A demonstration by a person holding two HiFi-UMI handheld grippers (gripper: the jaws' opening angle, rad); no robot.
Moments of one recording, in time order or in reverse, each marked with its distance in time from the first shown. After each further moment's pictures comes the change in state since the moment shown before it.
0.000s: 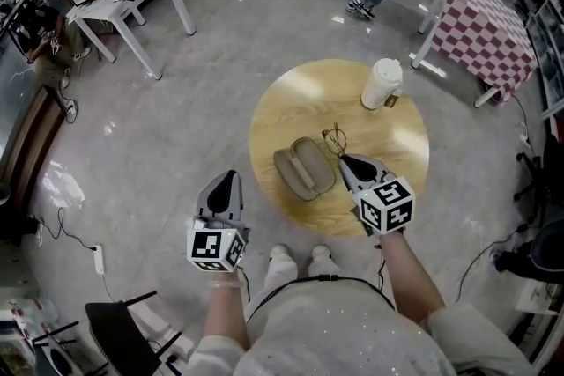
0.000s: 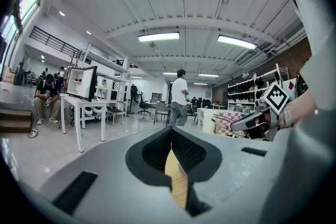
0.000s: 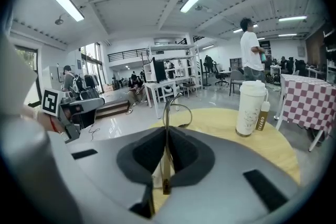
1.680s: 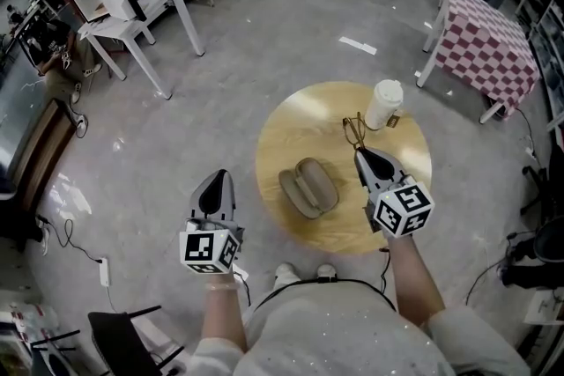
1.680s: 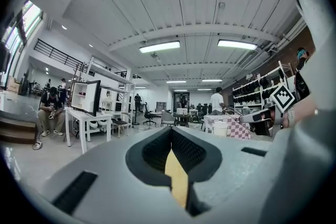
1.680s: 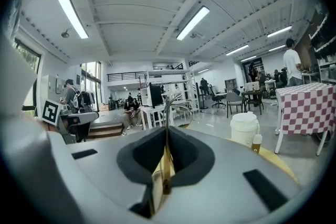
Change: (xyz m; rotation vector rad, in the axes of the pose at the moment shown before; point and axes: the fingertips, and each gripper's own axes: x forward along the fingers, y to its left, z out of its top) left arm 0.008 0.021 0.054 0.059 -0.102 0.062; right arm -0.024 -0.032 0.073 0.007 -0.291 -0.036
